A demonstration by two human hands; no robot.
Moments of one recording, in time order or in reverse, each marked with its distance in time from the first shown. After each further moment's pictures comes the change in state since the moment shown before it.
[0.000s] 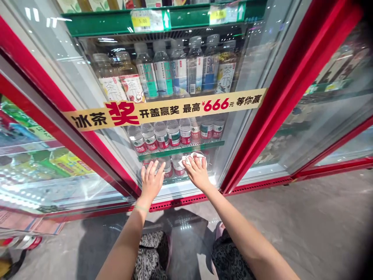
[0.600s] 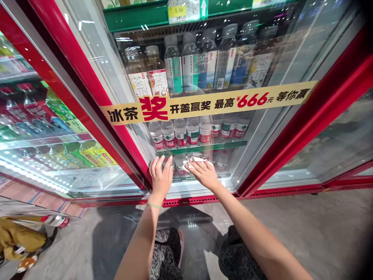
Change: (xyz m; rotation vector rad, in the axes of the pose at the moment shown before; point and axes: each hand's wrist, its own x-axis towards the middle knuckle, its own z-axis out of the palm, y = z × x) left_hand 0.011 -0.024 -0.030 0.025 0.220 -0.040; right_hand 0.050 -0.053 -0.002 -0.005 0.168 -0.298
